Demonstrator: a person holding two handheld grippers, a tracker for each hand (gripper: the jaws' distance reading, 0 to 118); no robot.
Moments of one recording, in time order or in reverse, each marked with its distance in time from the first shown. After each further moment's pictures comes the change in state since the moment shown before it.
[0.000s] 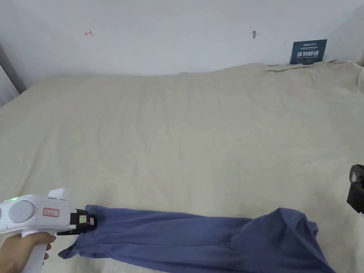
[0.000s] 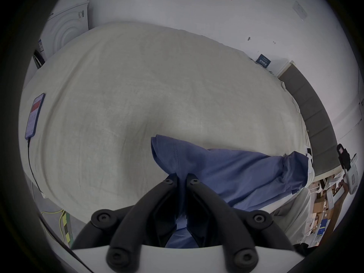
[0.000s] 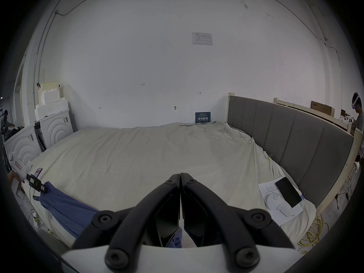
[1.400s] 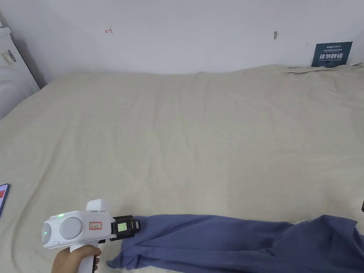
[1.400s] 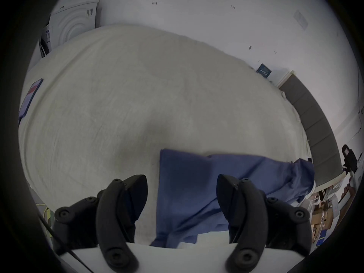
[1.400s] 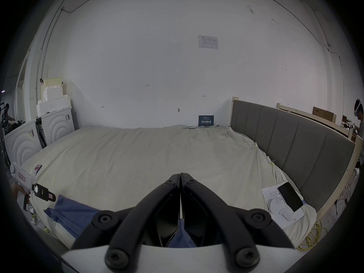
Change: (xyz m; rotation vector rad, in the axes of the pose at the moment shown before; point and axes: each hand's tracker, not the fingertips) left arm 0.019 -0.040 -0.052 0.073 -0.007 0.062; right arm -0.019 0.001 -0.008 0.016 0.008 0.033
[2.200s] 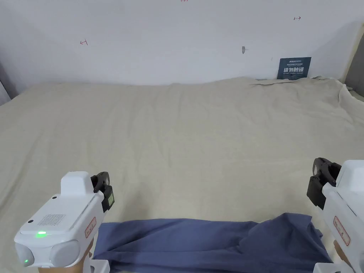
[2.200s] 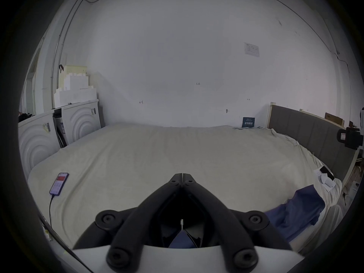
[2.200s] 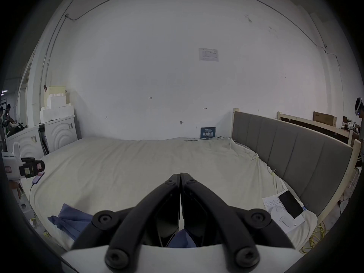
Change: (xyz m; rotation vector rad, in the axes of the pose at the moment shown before) left arm 0.132 -0.025 0.108 0.704 0.117 -0.288; right arm 0.001 0.010 0.020 0.099 0.009 -0.001
